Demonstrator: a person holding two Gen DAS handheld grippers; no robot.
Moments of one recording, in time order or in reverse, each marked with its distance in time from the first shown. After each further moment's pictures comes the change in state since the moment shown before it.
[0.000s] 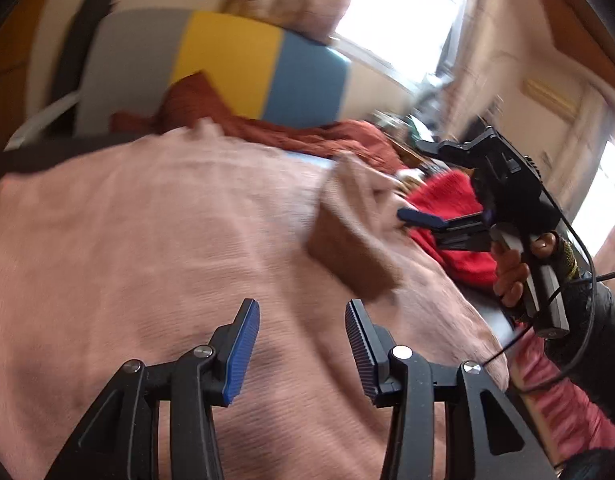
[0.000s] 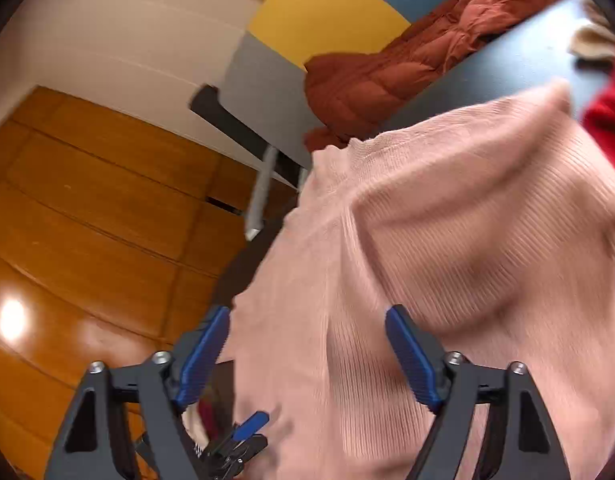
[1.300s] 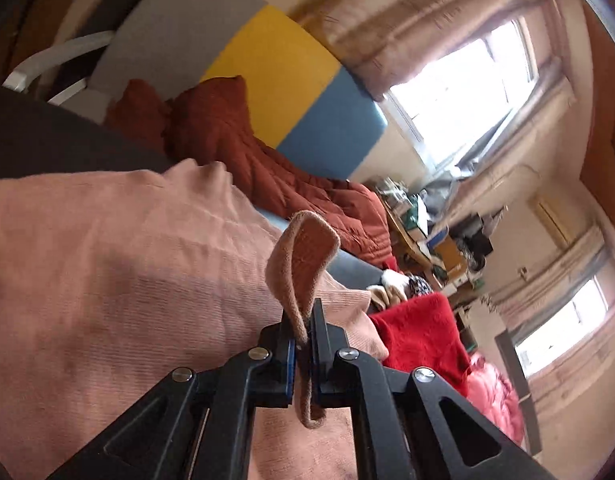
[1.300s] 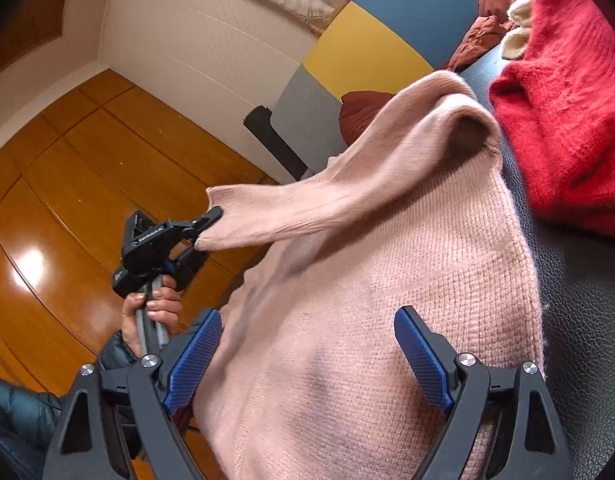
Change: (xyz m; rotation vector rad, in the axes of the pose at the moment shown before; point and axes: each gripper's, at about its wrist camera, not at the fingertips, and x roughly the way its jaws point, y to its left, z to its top) left arm 0.018 0.089 0.109 -0.455 -0.089 -0.138; right arm -0.041 -0.043 -0.097 -0.210 -0.136 0.079
